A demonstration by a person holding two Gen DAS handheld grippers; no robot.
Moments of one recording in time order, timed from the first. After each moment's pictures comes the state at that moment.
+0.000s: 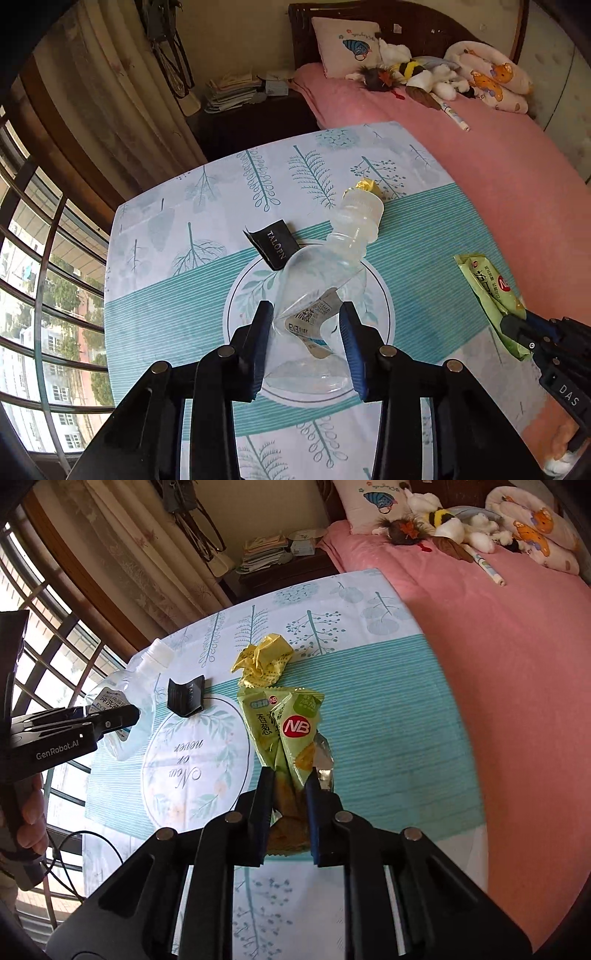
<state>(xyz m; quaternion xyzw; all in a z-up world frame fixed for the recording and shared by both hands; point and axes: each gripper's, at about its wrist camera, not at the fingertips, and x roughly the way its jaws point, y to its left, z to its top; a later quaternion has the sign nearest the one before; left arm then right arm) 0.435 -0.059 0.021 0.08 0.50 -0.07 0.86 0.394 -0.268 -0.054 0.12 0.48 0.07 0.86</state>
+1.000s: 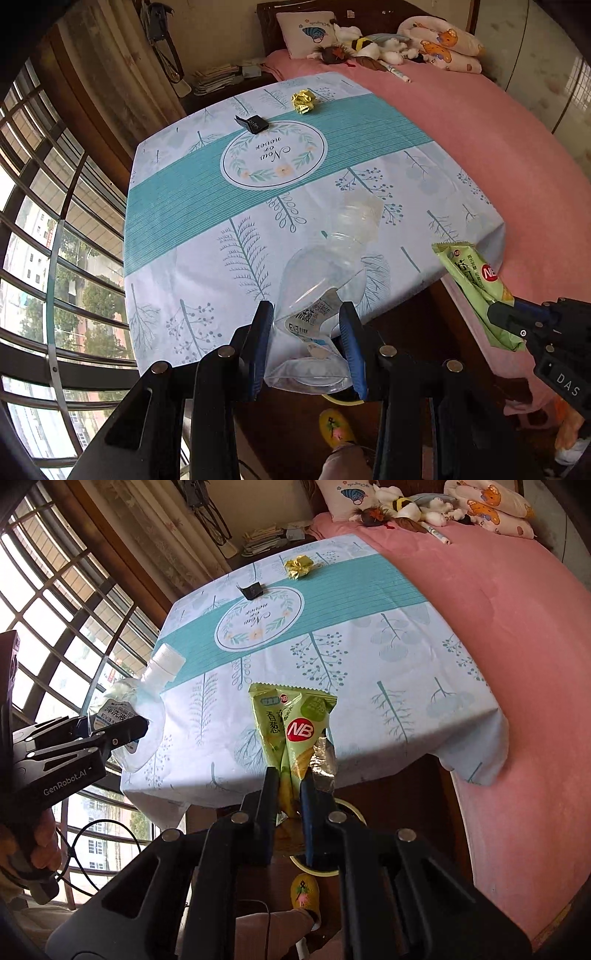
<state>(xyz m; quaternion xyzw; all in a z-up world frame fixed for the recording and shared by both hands) 0.082 -0.022 0.023 0.11 0.52 -0.11 0.84 0.036 -0.178 -0.020 0.12 0.51 0.05 0.85</state>
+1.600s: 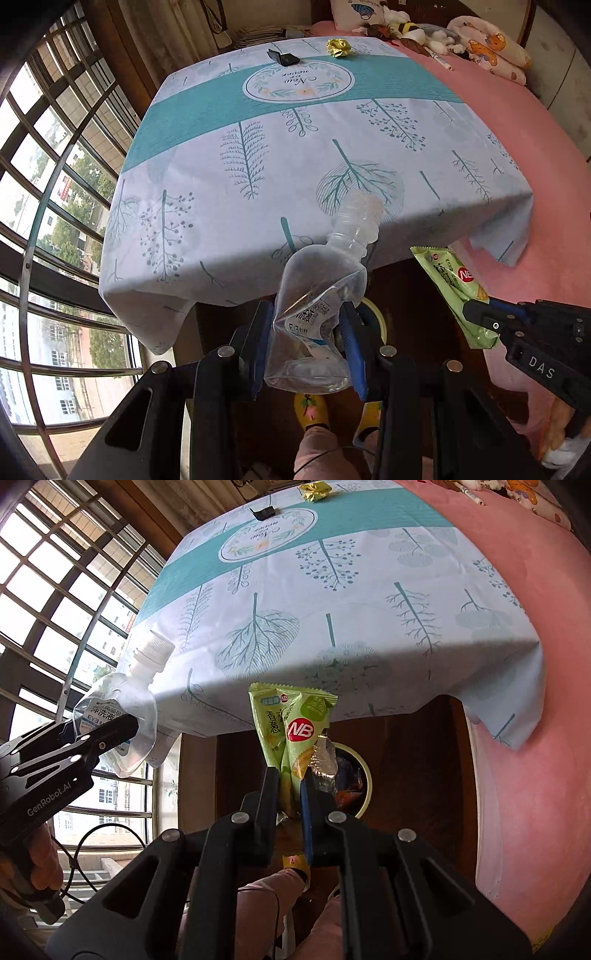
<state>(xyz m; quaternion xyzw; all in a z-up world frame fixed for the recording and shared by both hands) 0.013 -0.022 -0.078 0.06 0.56 -0.03 0.83 0.023 -0.187 -0.131 0.11 0.59 0.11 0.79</state>
